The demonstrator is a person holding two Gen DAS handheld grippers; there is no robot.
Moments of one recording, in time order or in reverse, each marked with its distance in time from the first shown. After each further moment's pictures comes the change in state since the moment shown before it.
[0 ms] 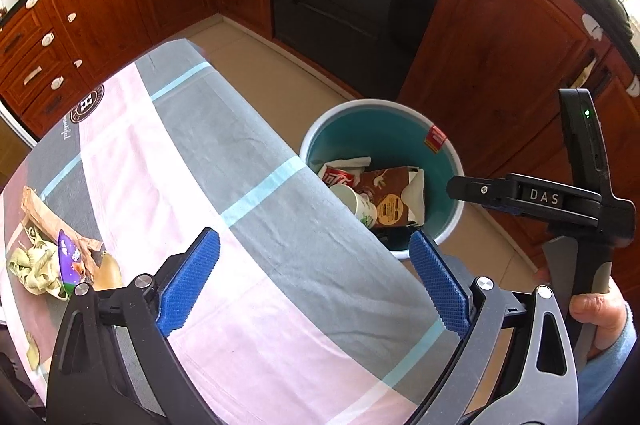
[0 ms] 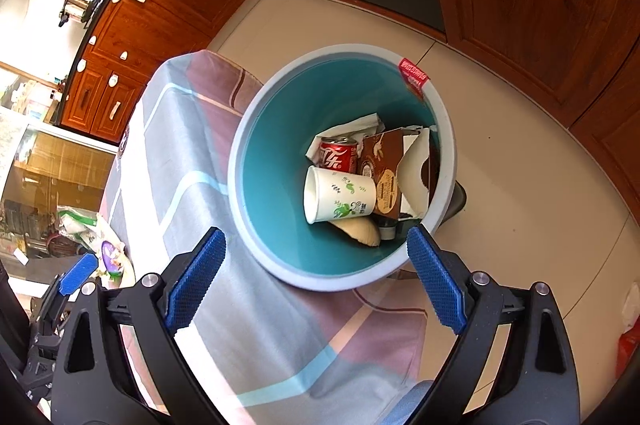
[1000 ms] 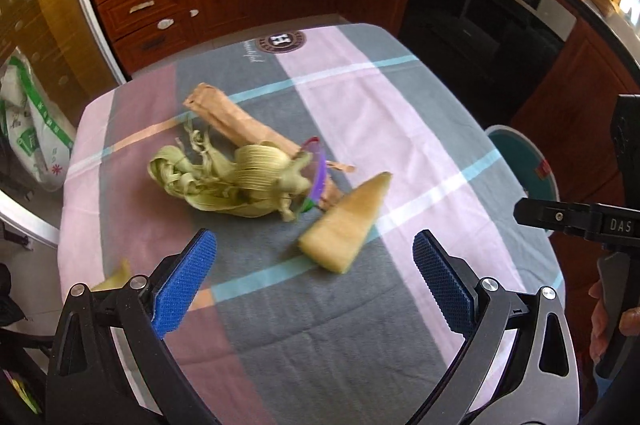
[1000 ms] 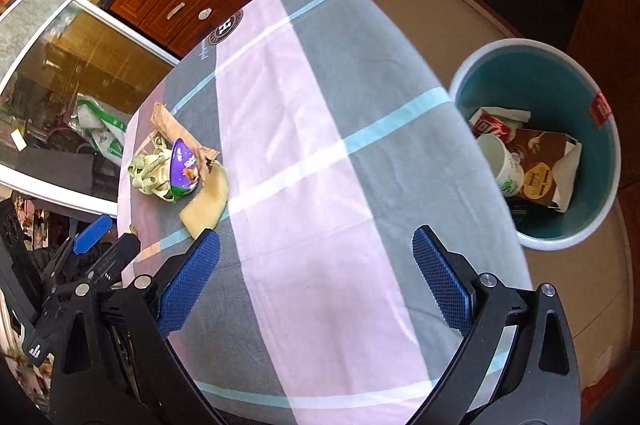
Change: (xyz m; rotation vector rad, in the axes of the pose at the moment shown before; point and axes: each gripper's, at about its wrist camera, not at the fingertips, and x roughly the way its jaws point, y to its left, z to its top) left arm -0.069 0.216 -0.094 -0.292 -0.055 0.188; right arm 0.050 0.208 -0.076 -0.342 0.135 0.025
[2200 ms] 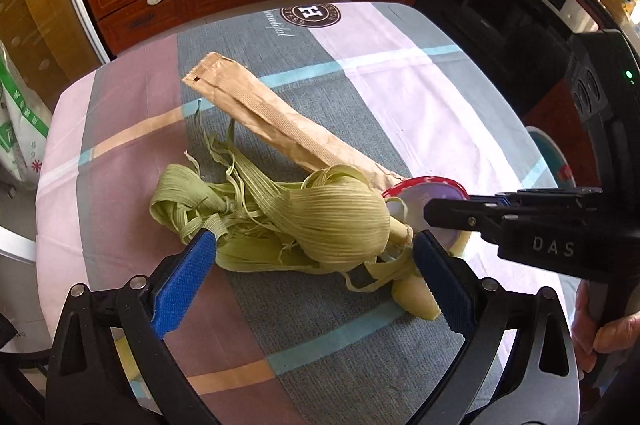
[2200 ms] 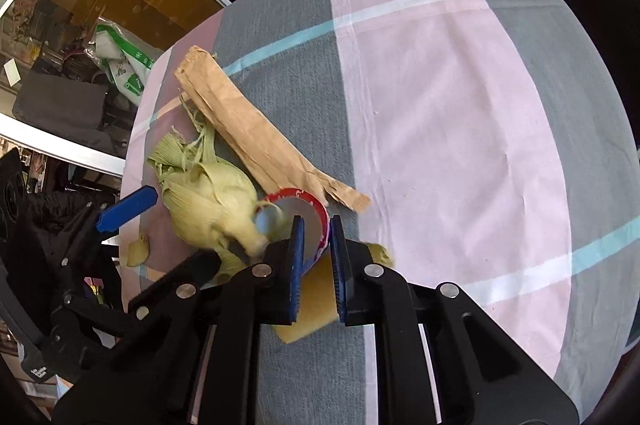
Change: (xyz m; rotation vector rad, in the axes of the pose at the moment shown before) left arm 0.071 0.049 0.027 0.006 0.080 -0.059; right arm 0.119 0.116 0.046 -0.211 0.147 0.046
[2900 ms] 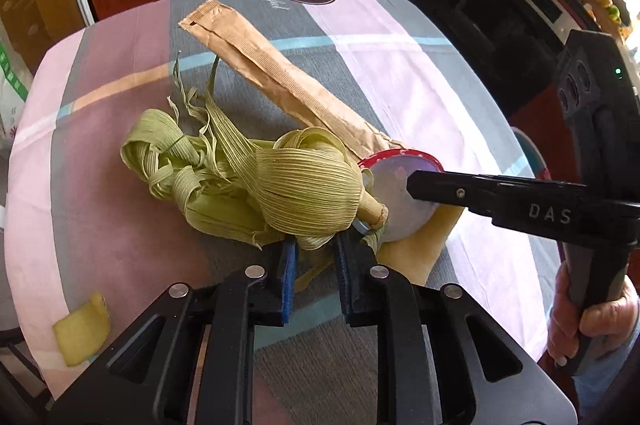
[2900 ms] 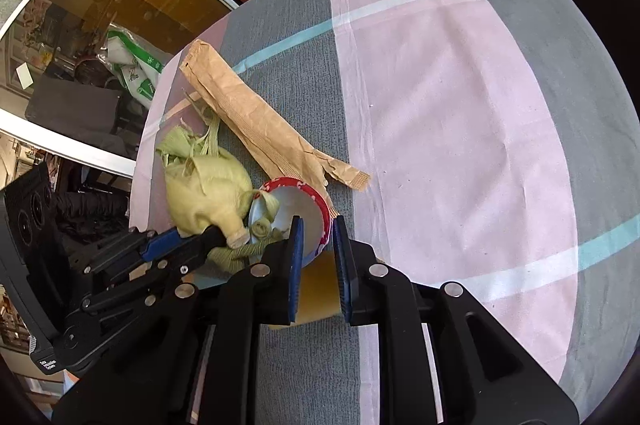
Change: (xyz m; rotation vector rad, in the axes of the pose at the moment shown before) left arm 0.000 0.014 -0.024 -0.096 0.035 -0.128; right arm 0.003 -0.003 -0.001 0.002 -0.023 0.063
